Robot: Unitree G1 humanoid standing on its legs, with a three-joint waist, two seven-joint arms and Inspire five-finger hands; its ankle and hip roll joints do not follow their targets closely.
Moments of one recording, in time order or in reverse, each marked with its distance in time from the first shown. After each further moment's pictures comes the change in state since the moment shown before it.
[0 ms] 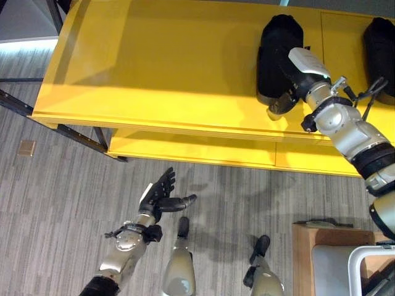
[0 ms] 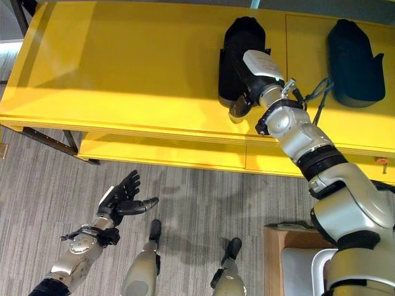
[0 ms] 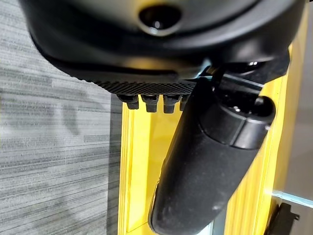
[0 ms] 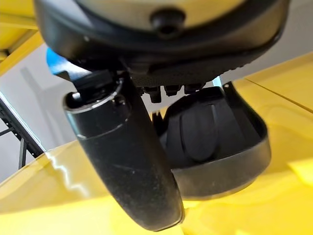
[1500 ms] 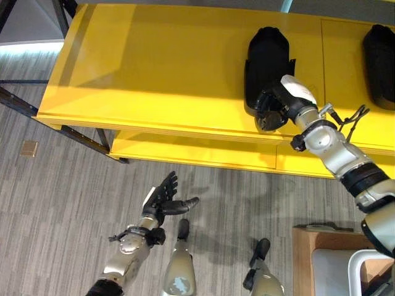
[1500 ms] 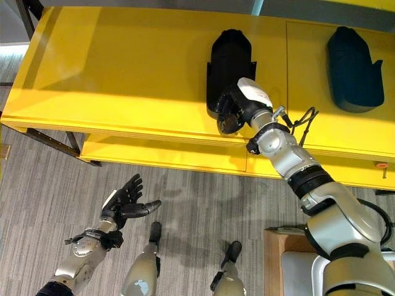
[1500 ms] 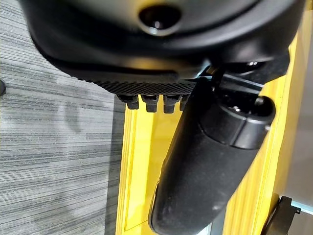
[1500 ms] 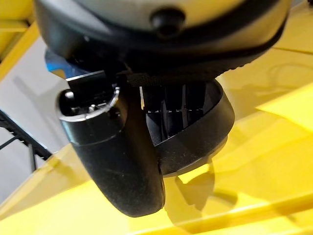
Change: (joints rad) left arm 0.020 -0.035 -0.001 -0.001 0.001 0.013 0.003; right arm 0.135 0.057 -0.071 -0.021 0.077 0.012 -0.002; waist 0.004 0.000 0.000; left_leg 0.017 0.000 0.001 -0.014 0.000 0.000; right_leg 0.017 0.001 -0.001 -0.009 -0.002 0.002
